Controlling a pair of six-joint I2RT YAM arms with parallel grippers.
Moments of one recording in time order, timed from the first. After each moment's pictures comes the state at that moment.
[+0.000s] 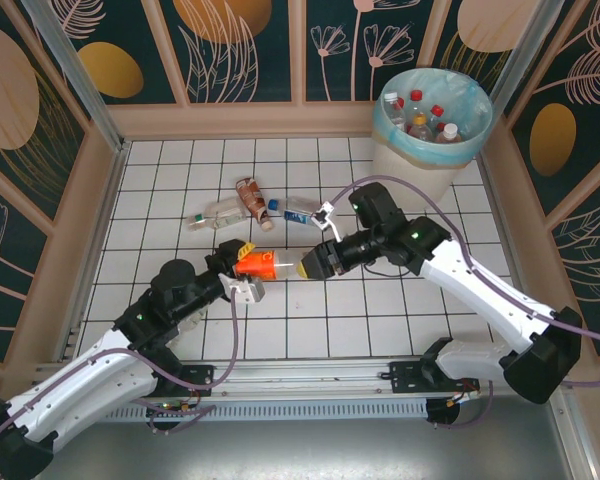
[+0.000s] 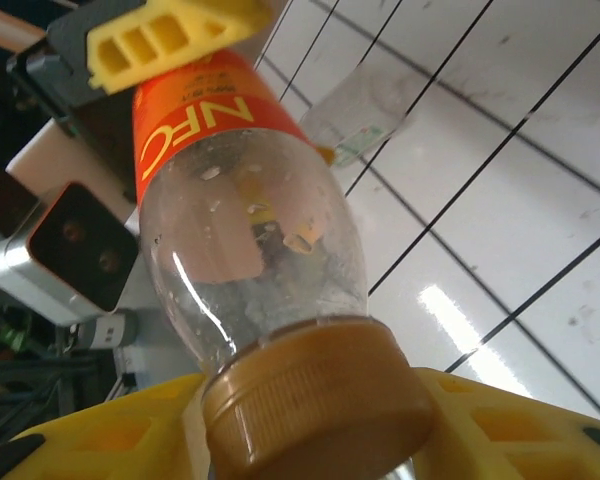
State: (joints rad) left arm -0.77 0.61 0.45 -0.04 0.10 0.97; right arm 0.74 1.21 1.13 -0.70 -0.74 0.38
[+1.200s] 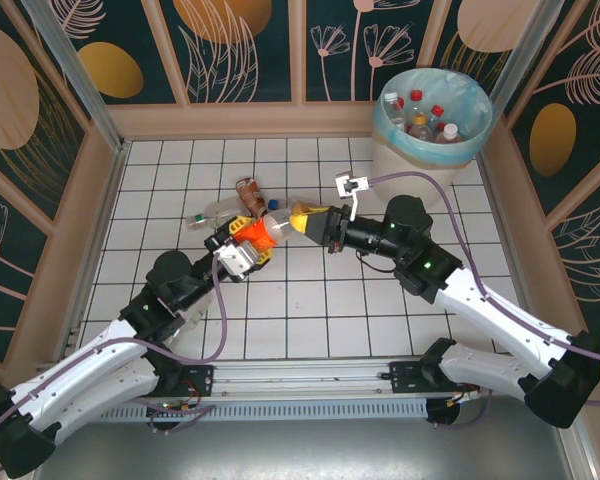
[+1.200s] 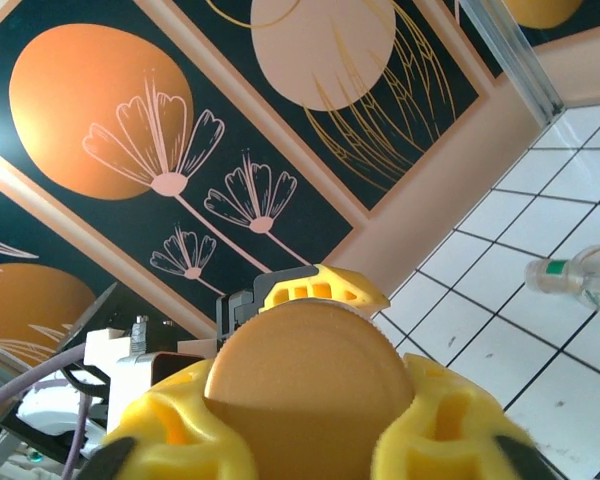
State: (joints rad) left arm -0.77 0.71 0.51 0.20 0.04 0.54; right arm 0.78 1.03 0.89 0.16 -0.50 0.72
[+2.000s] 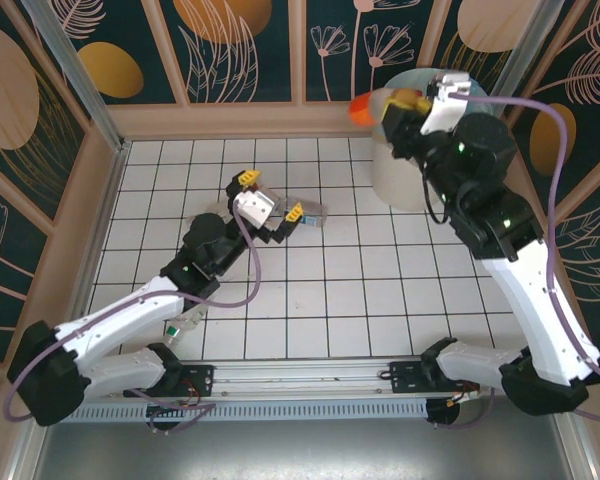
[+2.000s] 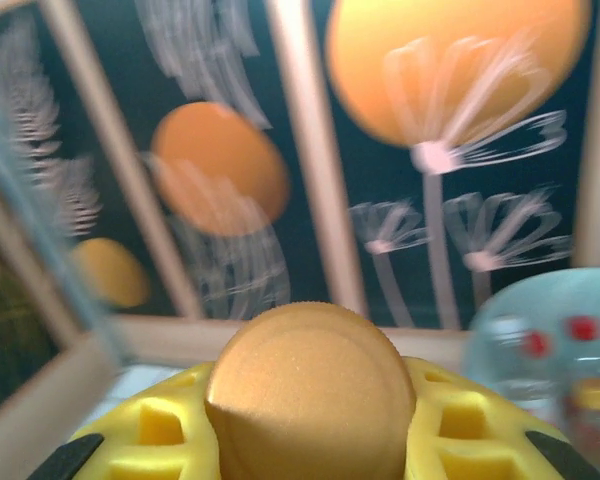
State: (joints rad) left arm -0.78 1.15 0.74 0.47 -0.14 0.25; right arm 0.56 1.19 1.70 -0.52 0.27 0.16
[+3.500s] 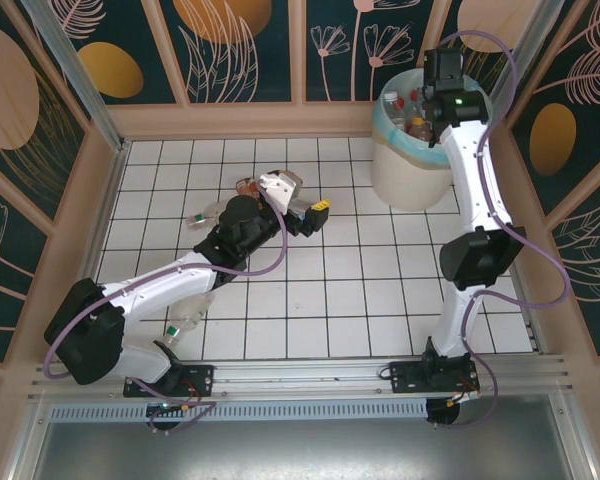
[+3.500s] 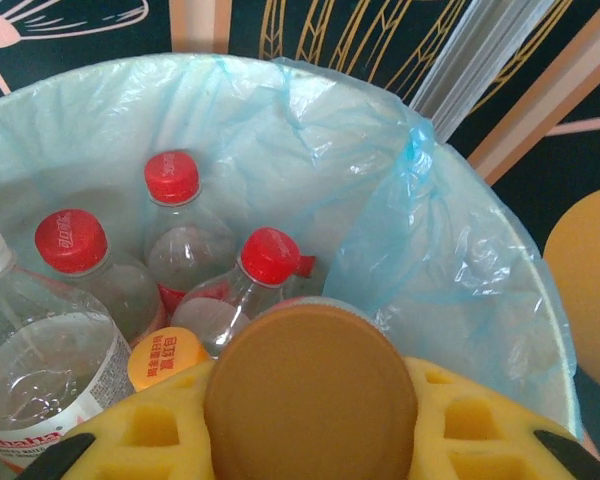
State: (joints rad) left arm -0.78 1.41 0.88 0.51 0.00 -0.05; right arm 0.15 1.96 2.29 -0.97 0.47 0.06
